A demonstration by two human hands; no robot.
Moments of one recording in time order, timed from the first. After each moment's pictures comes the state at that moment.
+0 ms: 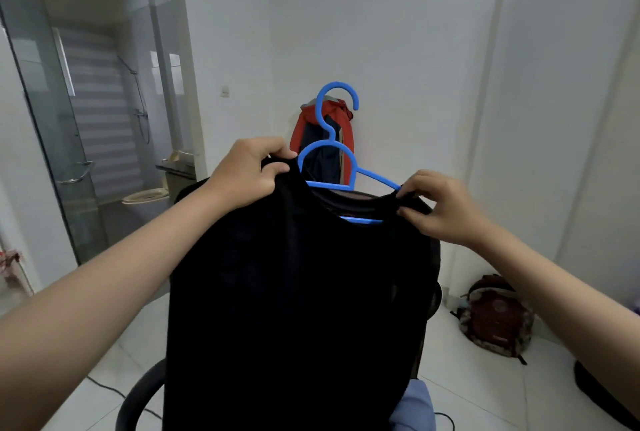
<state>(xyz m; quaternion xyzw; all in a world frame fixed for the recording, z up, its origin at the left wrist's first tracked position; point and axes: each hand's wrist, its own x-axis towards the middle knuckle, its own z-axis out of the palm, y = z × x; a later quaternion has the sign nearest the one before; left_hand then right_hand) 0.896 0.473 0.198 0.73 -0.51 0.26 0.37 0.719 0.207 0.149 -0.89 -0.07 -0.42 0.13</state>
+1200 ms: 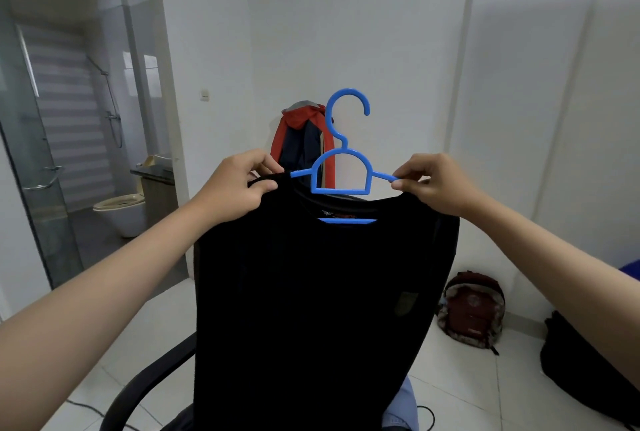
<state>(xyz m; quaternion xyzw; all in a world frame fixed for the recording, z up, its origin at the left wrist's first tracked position) 0.880 0.489 0.191 0.73 -0.52 0.16 0.42 0.692 0.225 0.197 -0.91 0.05 -0.37 0.18</state>
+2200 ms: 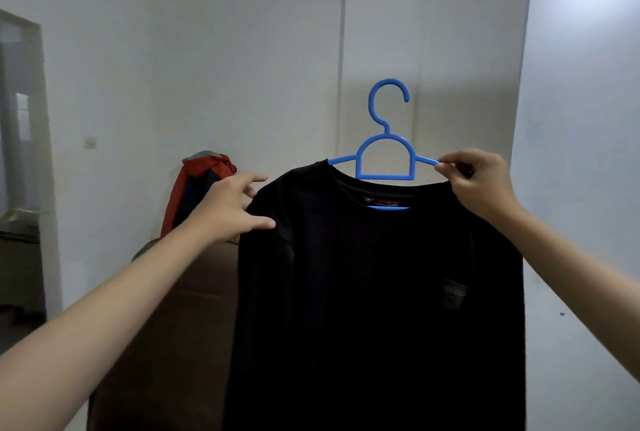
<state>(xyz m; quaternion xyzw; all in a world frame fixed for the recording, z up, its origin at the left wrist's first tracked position) 0.663 0.366 0.241 0.71 -0.55 0.13 0.42 0.367 0.133 0.273 -0.77 0.22 -0.60 0.07</state>
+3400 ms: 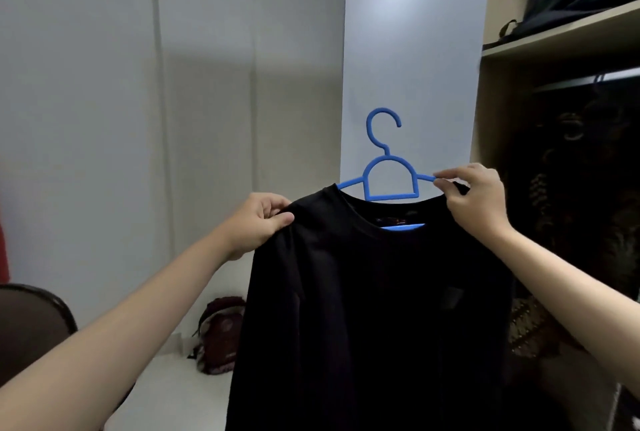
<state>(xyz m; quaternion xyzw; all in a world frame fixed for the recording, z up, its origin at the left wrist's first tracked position) 0.509 0.167 0.208 0.40 -0.73 -0.29 0.47 0.172 0.127 0.225 -0.63 0.50 -0.58 -0.14</state>
